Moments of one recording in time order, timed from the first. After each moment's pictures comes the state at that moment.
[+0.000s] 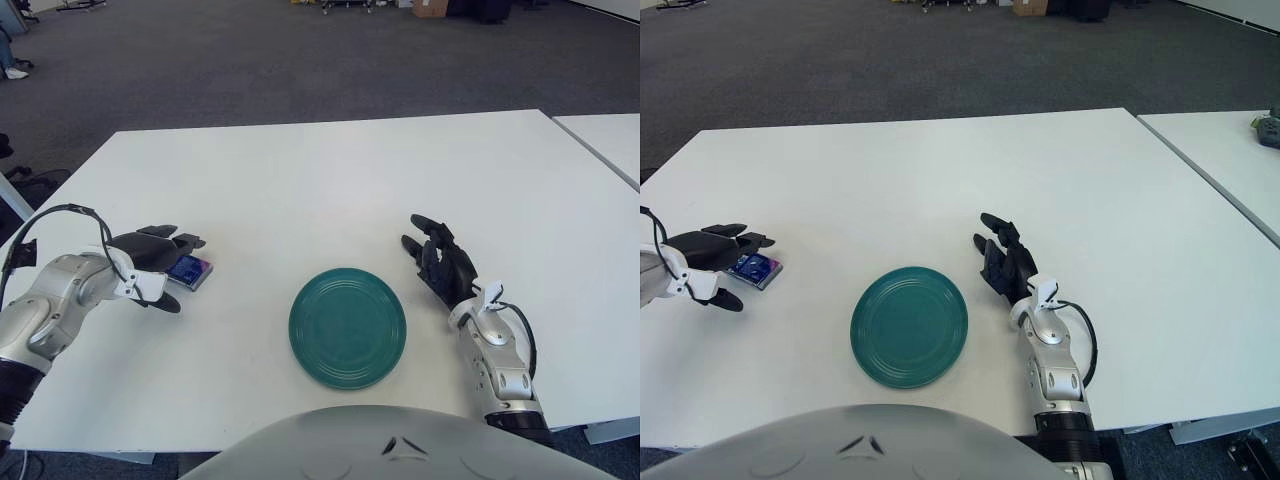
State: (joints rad) left arm 0.07 0.99 -0.10 0.01 0.67 -0.19 -0.55; right arm 0.18 -0.05 0.01 -0.01 0.10 0.06 0.15
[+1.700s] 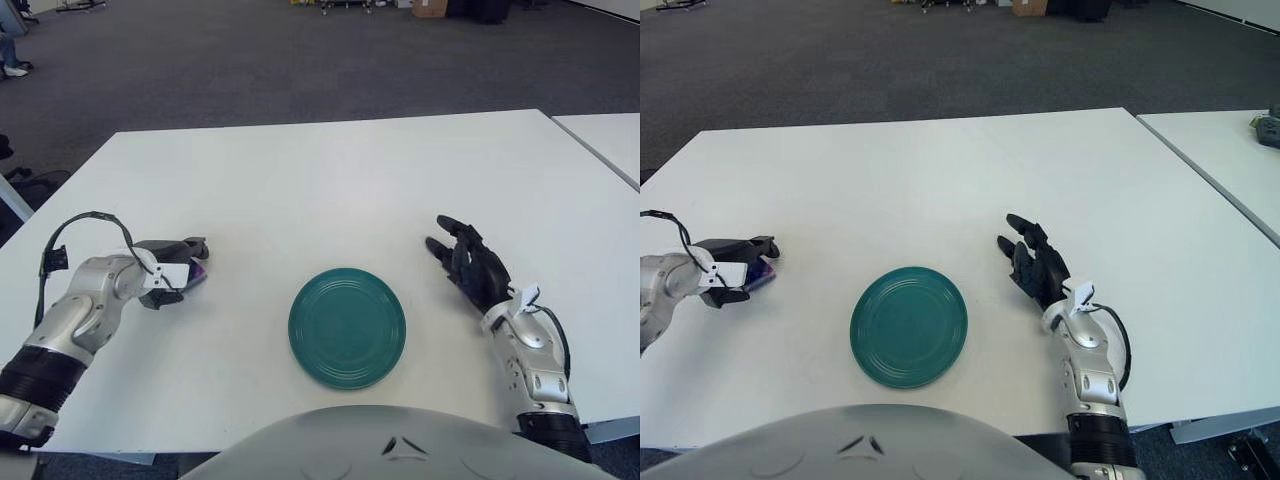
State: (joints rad) left arm -0.02 0.86 -0.21 0.04 0.68 0.07 -0.62; right arm 0.20 -0.17 -0.11 0.01 0.20 0.06 0.28
